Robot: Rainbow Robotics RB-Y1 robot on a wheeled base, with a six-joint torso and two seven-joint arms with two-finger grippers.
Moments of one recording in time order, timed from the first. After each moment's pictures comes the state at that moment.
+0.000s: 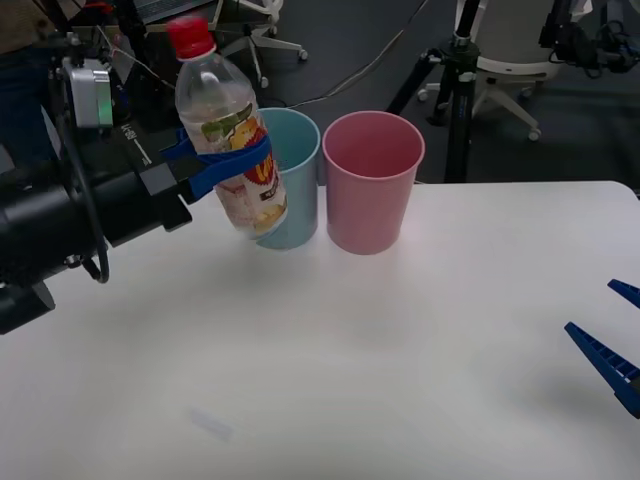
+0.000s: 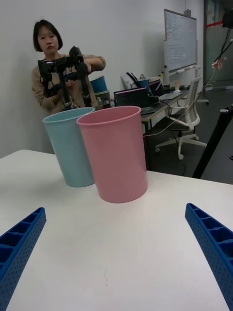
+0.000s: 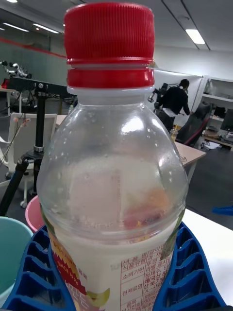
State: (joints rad) right arm 0.35 -0.40 -0.52 -1.66 0.96 -1.22 0.00; left arm -0.19 0.61 0.04 -2.13 -1.45 -0.75 0.93
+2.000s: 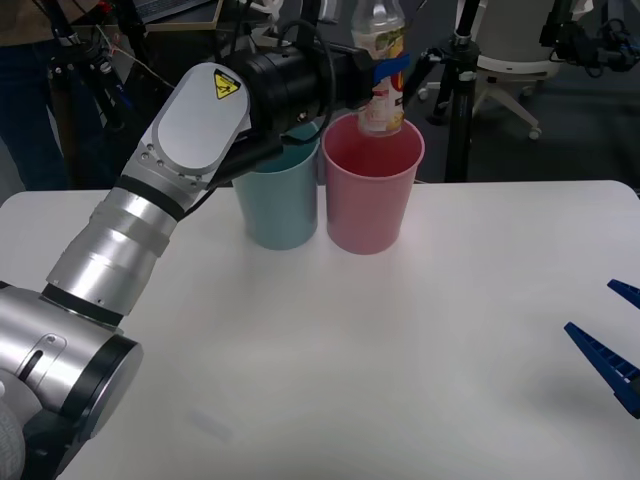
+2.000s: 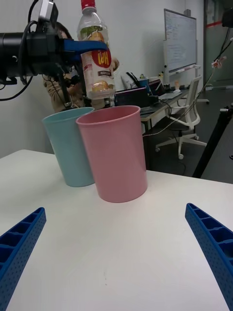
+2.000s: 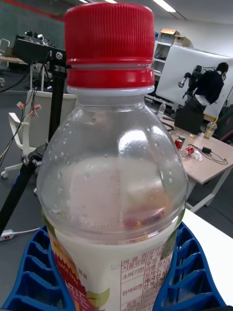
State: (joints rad) right arm 0.35 -0.40 -0.52 -1.66 0.96 -1.22 0.00; left arm -0.95 0.21 -0.21 -1.17 -1.86 -0.59 0.98
